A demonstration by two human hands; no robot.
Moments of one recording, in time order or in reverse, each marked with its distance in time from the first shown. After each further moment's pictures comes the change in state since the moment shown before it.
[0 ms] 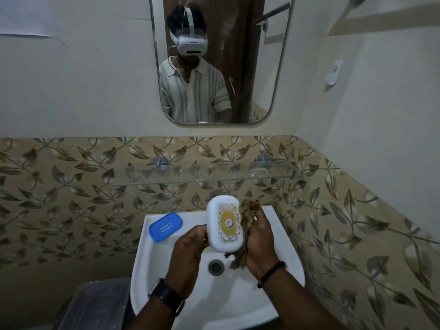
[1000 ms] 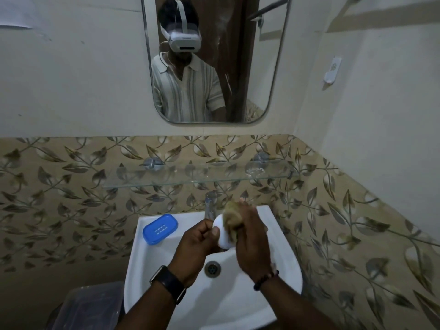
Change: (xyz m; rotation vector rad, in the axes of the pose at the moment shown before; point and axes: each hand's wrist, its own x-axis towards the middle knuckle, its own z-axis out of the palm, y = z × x) left_hand 0.026 0.011 0.010 0.041 -0.207 -0.167; right_hand 0.016 0.021 -0.032 -1.015 -0.103 -0.946
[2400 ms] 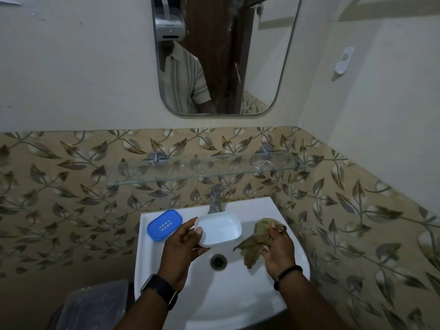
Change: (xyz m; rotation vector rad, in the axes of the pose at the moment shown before) left_hand 0.001 -0.039 -0.078 -0.196 0.238 -0.155; right_hand -0.023 0.039 0.005 0.736 0.479 1.267
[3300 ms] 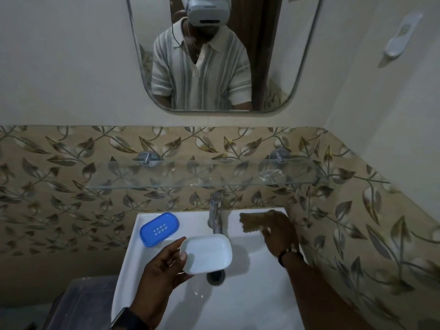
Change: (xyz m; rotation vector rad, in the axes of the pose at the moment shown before) left_hand 0.011 -0.022 0.014 0.039 0.172 -0.044; right_hand 0.209 0.008 -0.008 -1.583 -0.272 -0.827
